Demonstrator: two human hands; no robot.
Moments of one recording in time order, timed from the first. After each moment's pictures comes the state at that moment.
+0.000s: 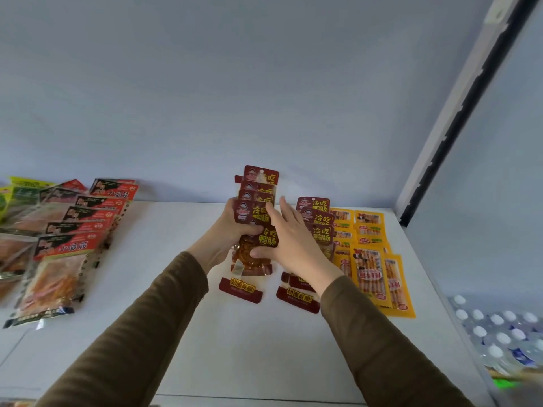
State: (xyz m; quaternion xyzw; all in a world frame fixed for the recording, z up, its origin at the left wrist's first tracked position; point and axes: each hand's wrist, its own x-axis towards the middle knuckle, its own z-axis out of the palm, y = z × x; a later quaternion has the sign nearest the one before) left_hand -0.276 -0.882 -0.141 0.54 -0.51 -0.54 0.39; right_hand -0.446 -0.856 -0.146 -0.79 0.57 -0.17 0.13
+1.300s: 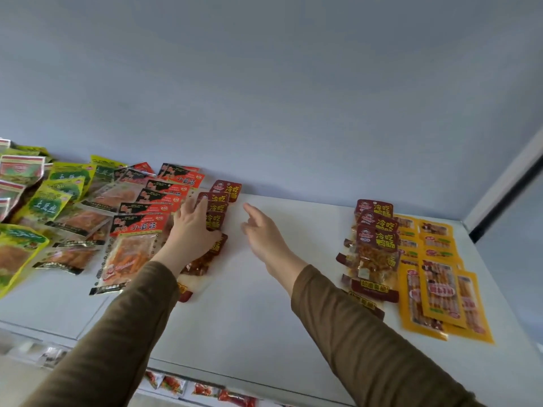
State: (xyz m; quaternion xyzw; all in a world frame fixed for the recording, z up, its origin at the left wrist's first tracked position) left_hand -0.104 -0.835 -0.129 0.78 -0.59 -0.16 0.14; right_hand -0.271 -0.847 -0.139 -0.62 0.48 -0.32 0.53
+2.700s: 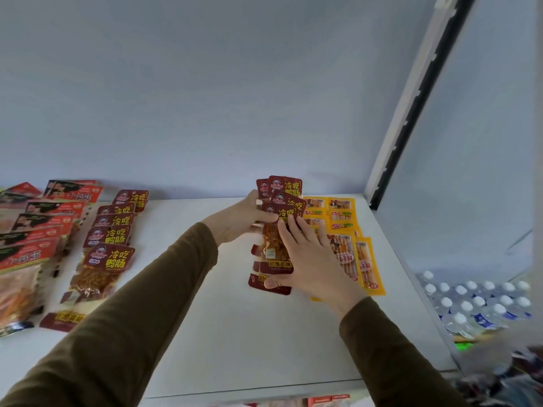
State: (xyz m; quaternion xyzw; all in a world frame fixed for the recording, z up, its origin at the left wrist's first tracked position) left_hand -0.349 -0.918 -0.140 0.49 -0.58 -0.61 0.23; right_hand -0.518 -0.801 -0.166 -0.80 0.60 -0.02 0.00
